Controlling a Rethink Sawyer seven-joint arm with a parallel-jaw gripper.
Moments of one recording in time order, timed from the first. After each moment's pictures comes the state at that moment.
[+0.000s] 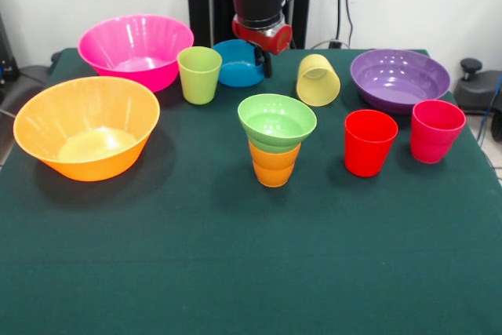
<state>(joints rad) -0.52 -0.44 0.07 2.24 -0.04 -0.12 2.11</state>
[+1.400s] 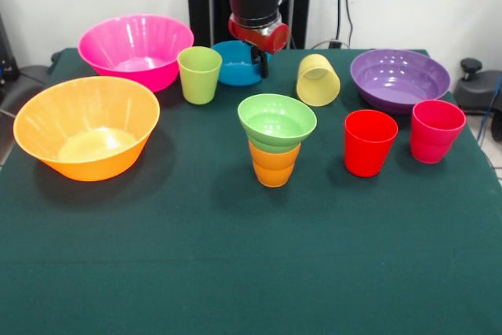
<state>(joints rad) -0.53 -0.46 0.08 2.24 -0.04 -0.12 2.11</state>
